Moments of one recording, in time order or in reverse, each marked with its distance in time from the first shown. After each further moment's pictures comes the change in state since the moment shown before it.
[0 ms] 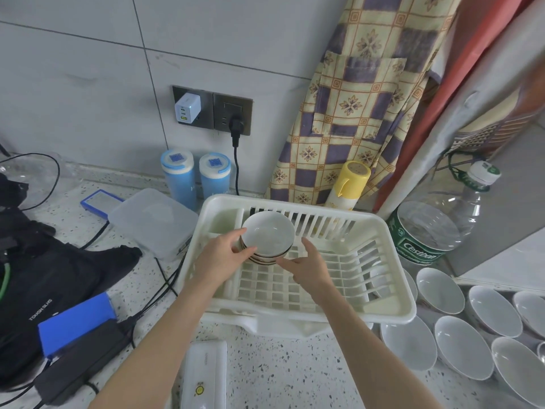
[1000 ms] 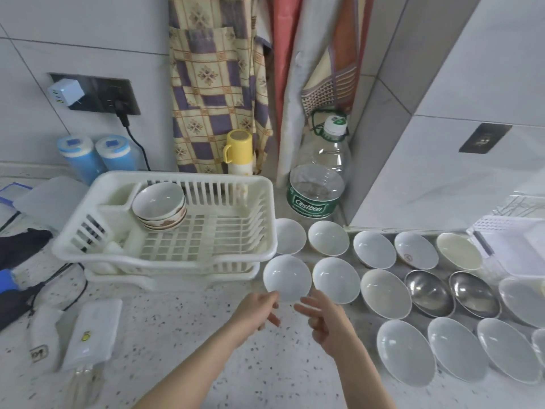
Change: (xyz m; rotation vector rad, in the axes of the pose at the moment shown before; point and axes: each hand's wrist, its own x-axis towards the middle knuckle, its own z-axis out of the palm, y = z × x) left_hand -0.197 0.164 0.233 -0.285 -0.546 -0.375; right_hand -0.148 0.188 -0.229 0.651 0.099 0.525
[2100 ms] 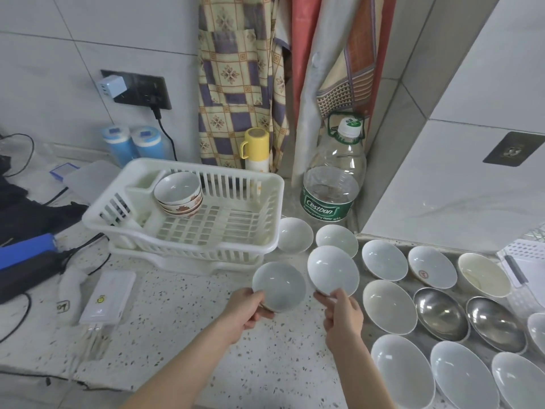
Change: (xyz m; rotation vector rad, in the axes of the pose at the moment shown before) left_hand -0.004 -0.013 0.015 -0.417 0.138 -0.108; right_hand -0.006 -0.021 -0.021 0.194 0.183 -0.136
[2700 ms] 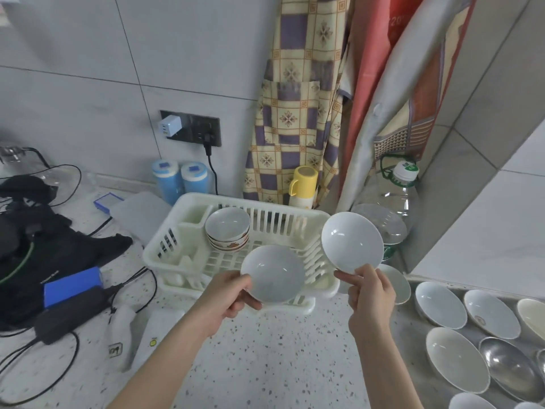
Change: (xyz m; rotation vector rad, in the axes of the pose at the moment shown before) left_hand -0.039 0.092 -0.165 -0.020 -0.001 0.257; right_hand -0.079 -0.041 0.130 0.063 -0.102 -0.427
